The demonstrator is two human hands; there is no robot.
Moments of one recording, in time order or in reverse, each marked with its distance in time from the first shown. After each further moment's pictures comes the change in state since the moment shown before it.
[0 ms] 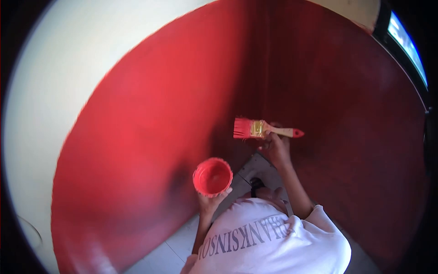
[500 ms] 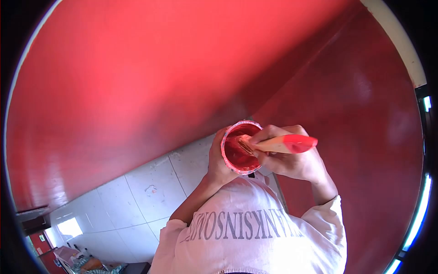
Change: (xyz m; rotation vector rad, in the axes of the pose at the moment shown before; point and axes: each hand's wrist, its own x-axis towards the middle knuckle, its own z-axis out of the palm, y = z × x) left_hand 0.019 0.017 -0.009 -0.098 0.161 0.207; right_hand -0.062 -0.064 0.164 -1.147 -1.160 -0.306
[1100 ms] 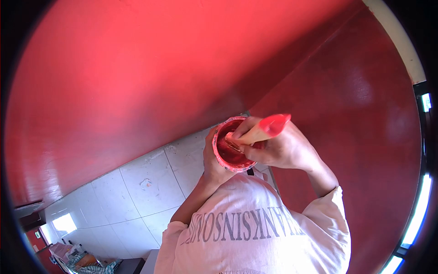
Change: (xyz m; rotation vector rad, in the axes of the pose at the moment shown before) left_hand -0.014 -0.029 -0.012 -0.038 0.024 -0.093; right_hand 0.035 0.007 0.012 -0.022 -0.213 0.086
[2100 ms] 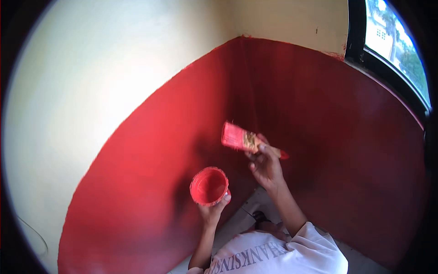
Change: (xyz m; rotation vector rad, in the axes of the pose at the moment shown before) left_hand -0.038 0.021 -0.025 -0.103 -0.071 0.133; right_hand -0.072 0.067 0.096 1.650 0.899 -0.364
